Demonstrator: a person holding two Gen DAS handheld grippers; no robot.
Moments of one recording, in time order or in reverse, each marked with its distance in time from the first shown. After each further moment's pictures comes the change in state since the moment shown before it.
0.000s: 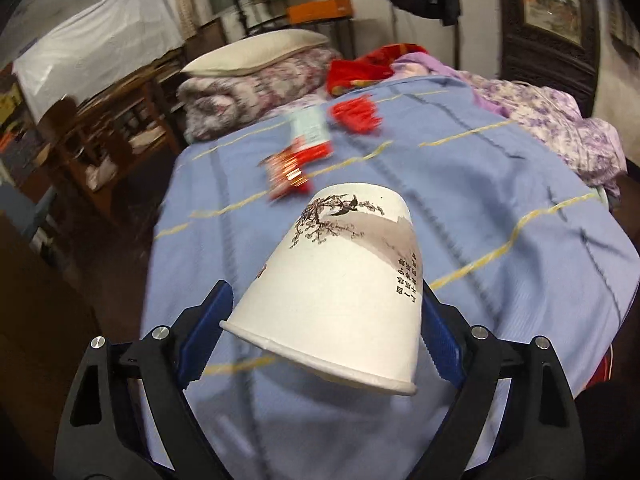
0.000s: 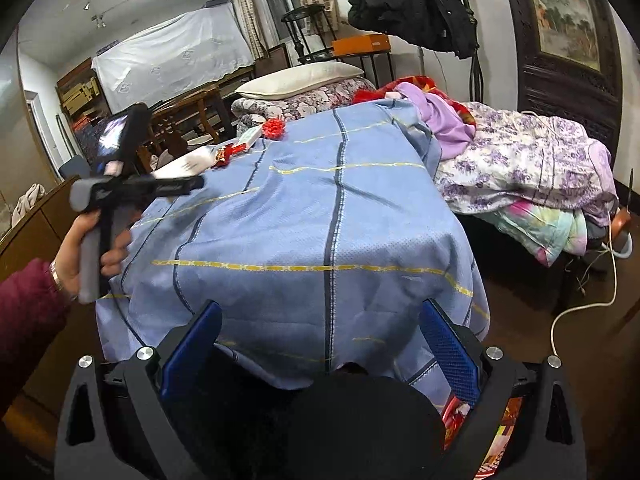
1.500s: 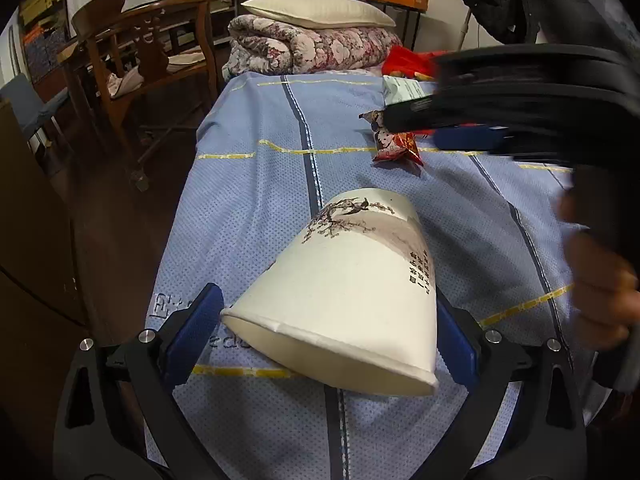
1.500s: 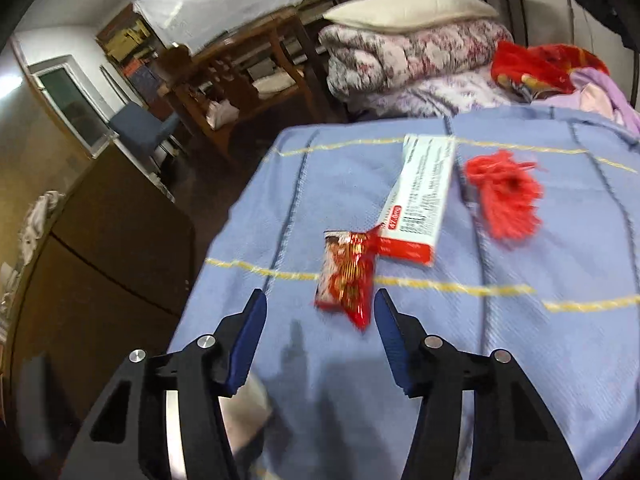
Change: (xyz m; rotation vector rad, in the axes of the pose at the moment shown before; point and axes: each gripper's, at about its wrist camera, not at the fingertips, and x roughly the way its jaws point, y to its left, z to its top) left arm 0.041 0.072 -0.014 -0.281 0.093 -0.039; right arm 0.323 0.177 0.235 -0.096 0.335 0.301
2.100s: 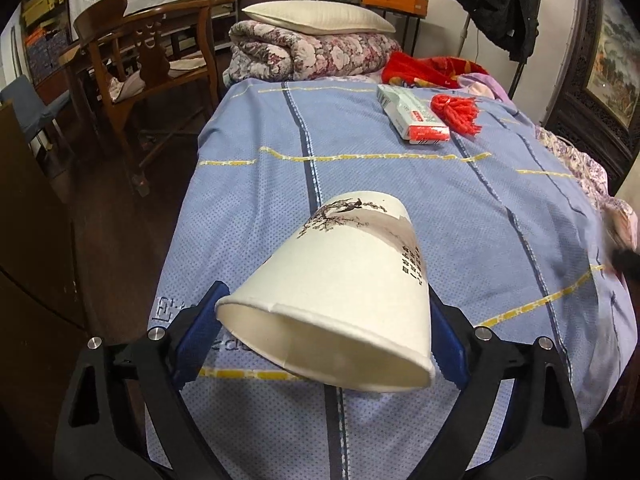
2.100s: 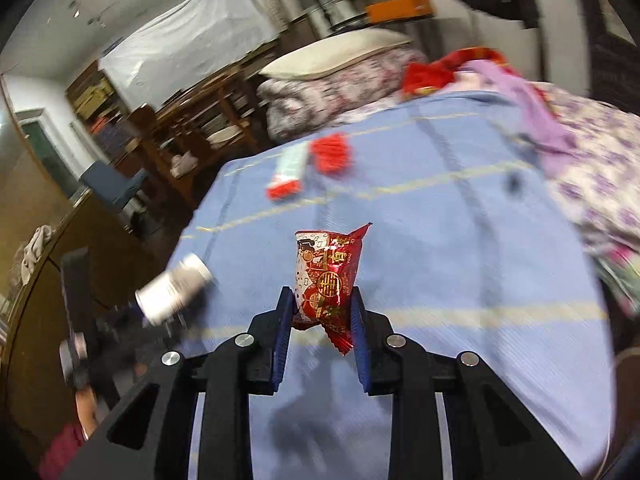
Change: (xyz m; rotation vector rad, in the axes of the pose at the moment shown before) left arm -0.003 0.000 0.000 0.000 -0.025 -0.008; right arm -0.159 -0.063 -0.152 0.157 -0.233 -0.132
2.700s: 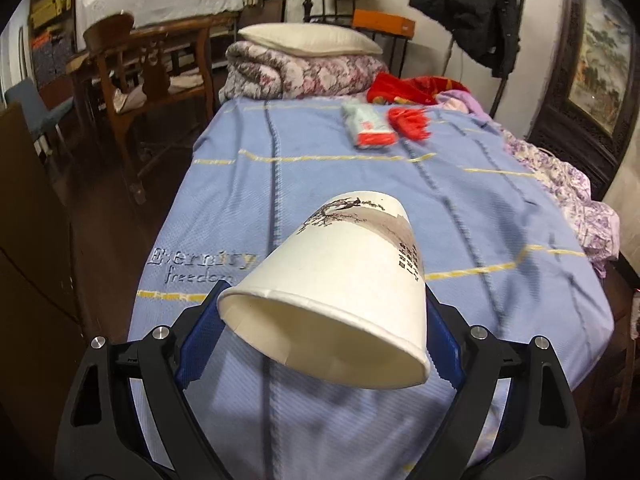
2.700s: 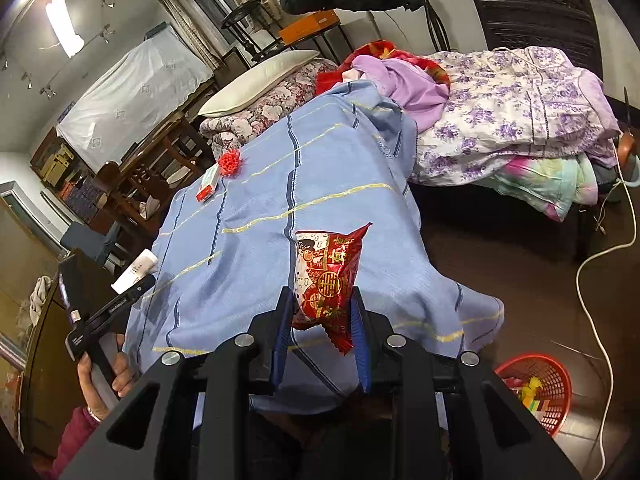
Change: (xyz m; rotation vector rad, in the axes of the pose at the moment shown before) left arm -0.057 -0.041 -0.033 0.000 -0.091 -0.015; right arm -0.122 -0.114 -0.091 0.225 -0.062 -0.067
